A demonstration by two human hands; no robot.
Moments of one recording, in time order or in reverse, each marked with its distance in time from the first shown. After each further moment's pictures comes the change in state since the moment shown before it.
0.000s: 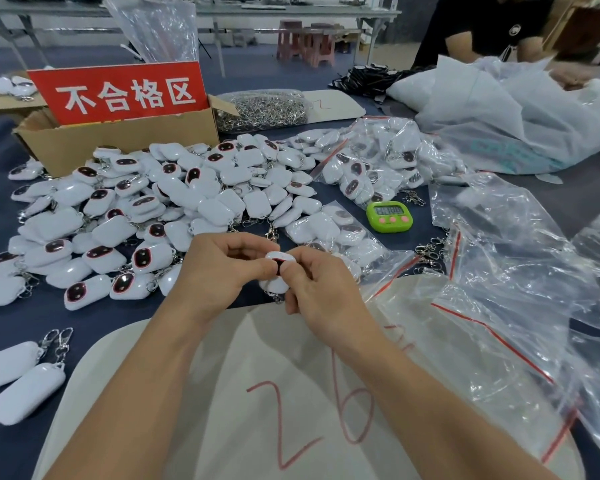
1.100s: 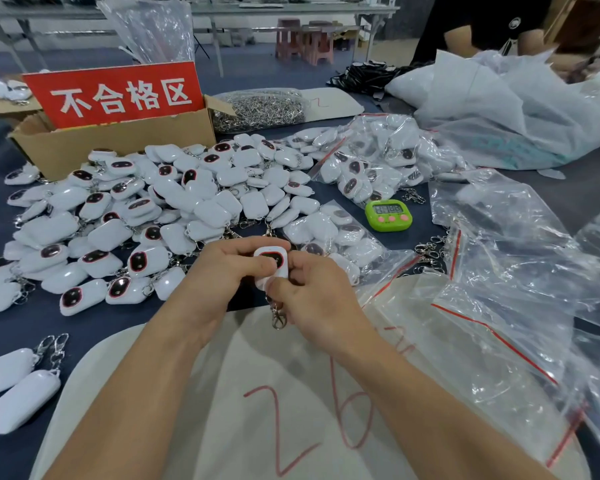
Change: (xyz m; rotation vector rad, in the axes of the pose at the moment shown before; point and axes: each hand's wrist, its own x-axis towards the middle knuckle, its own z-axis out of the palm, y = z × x) left_hand 0.000 0.005 0.006 -0.238 -0.169 -0.198; right_hand 0.001 -0.006 0.008 0.020 -0.022 0.024
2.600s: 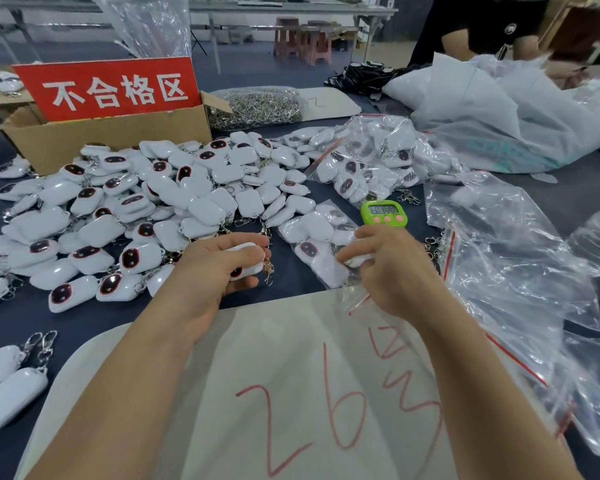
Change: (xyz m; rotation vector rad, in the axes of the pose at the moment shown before) left_hand 0.008 -0.007 -0.002 -0.049 0.183 -0.015; right_hand 0.006 -0.009 -0.100 -0.802 0.140 -0.082
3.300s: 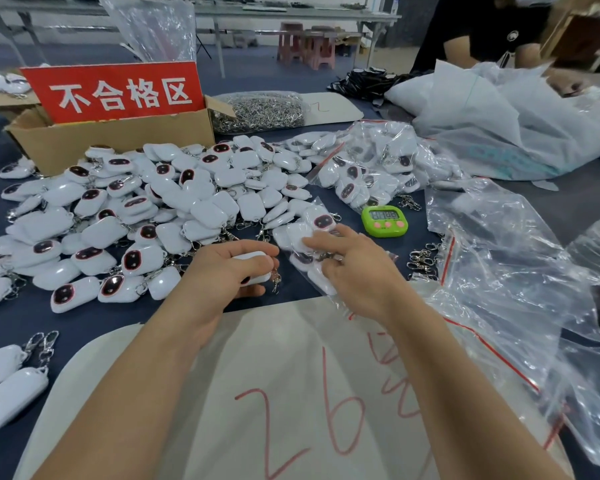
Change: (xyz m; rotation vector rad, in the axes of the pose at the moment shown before) left_hand -0.002 -0.004 0.005 0.092 -0.029 0.004; right_hand 0.013 -0.017 0.024 0.158 -0.182 -0.060
